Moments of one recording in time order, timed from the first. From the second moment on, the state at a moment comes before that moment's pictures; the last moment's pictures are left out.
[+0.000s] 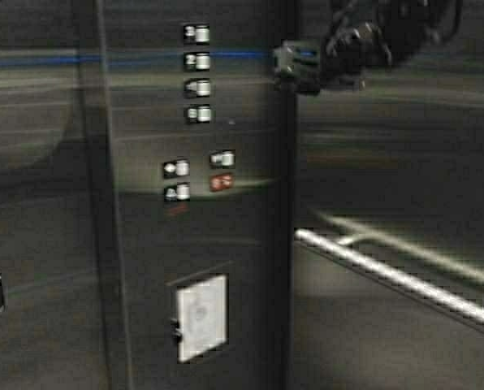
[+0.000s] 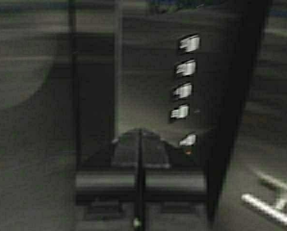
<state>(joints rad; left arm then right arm) -0.12 -0.89 1.30 0.07 -0.45 -0.13 0.29 0.38 0.49 -0.48 -0.71 0.56</state>
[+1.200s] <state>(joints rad) -0.12 -0.94 1.31 0.07 -0.38 -0.14 0.38 0.60 0.34 -0.46 -0.89 0.31</state>
